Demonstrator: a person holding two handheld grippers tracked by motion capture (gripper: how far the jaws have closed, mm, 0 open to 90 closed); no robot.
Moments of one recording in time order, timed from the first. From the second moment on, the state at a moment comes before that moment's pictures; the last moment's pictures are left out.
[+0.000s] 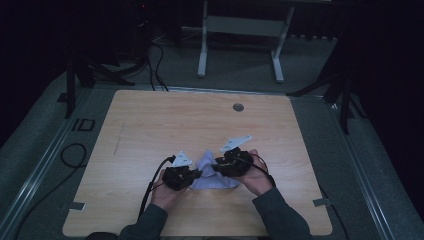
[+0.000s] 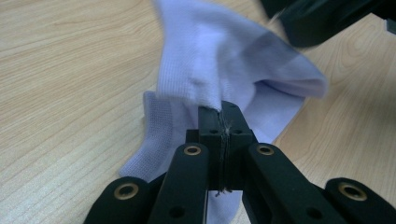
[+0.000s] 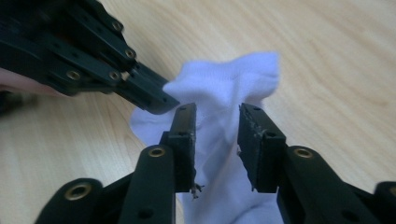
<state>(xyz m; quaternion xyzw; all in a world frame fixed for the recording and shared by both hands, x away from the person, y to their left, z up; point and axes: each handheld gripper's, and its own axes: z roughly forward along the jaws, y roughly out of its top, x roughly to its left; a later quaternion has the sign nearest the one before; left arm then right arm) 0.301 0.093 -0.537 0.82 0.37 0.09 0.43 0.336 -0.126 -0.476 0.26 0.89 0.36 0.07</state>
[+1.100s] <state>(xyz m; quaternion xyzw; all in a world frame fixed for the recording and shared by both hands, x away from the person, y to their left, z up) 0.296 0.106 -0.534 0.82 0.38 0.08 0.43 0.339 -0.170 -0.506 0.34 0.89 0.29 0.08</state>
